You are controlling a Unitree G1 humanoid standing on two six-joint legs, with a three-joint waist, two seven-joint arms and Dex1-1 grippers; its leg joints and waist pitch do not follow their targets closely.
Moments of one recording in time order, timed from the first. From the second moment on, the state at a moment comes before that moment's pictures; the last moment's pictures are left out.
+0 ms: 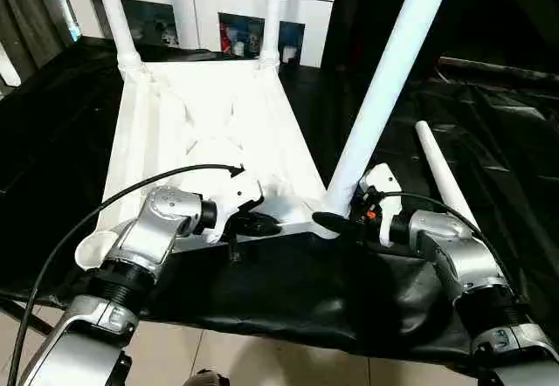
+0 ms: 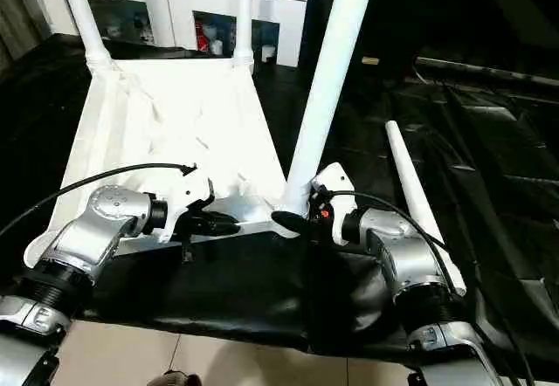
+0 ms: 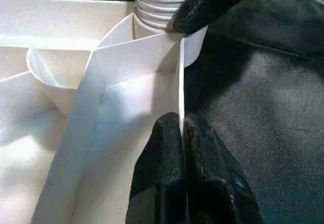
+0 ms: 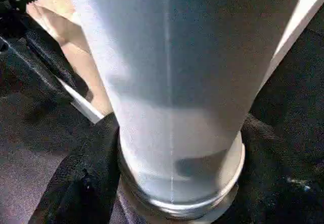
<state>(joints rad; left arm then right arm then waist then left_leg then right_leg) -0.58 0.34 -0.25 0.52 0.03 0.17 -1.14 -0.48 -0.29 0.11 0.56 0.18 0.18 0.87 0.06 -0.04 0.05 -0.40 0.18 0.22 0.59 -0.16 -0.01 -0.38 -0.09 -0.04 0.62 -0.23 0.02</state>
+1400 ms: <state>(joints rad) -0.66 0.19 -0.09 0.48 0.00 0.14 -0.69 -0.24 -0.18 -0.07 0.26 0.19 0.17 0.33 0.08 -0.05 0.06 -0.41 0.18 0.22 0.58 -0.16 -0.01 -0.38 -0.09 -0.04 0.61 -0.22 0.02</state>
